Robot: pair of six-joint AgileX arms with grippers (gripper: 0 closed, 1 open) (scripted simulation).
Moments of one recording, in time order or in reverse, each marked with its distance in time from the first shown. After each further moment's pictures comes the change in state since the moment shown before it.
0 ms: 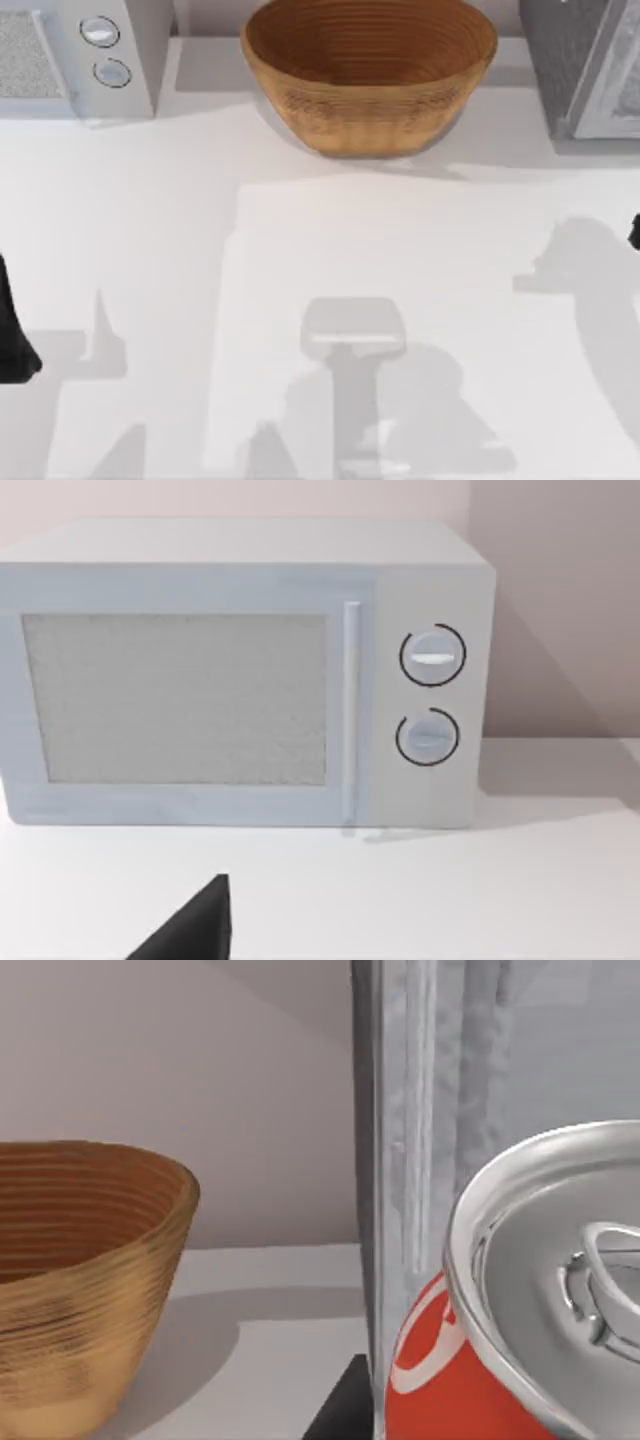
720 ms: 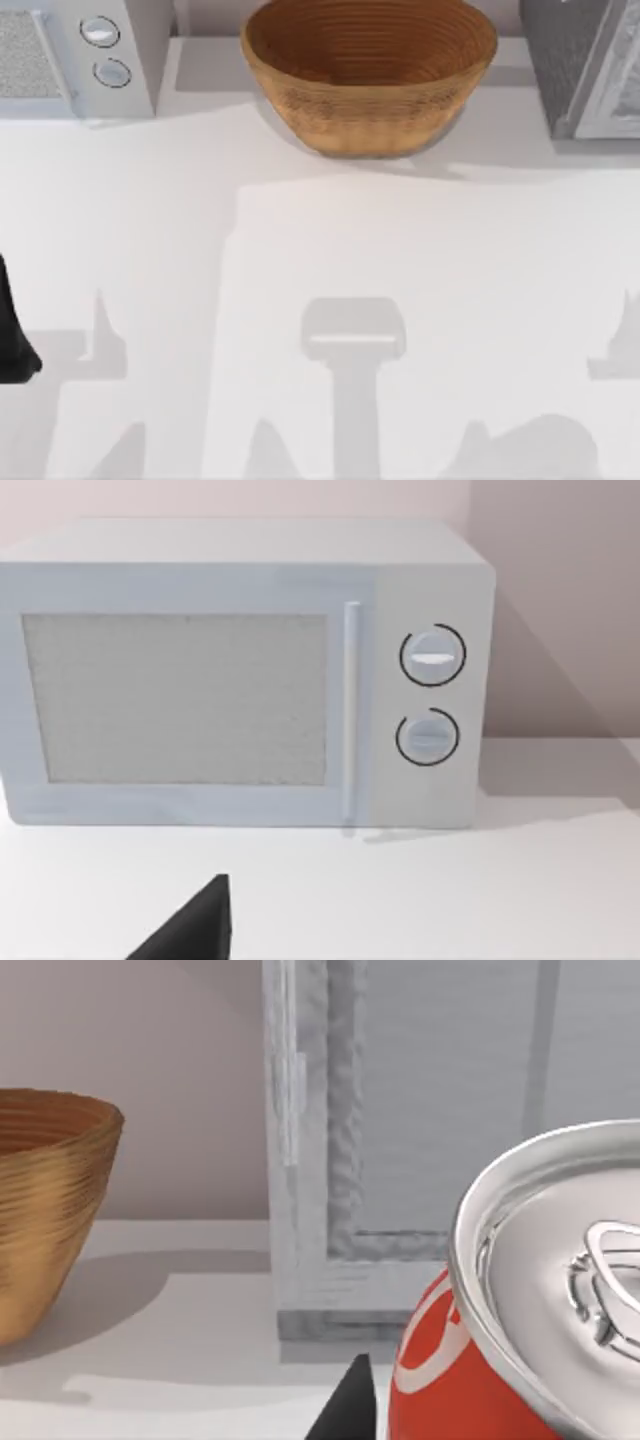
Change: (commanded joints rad) left arm 0.000 0.000 0.000 0.000 0.000 0.000; right arm -0.346 -0.787 -0.310 -0.374 -0.355 -0.083
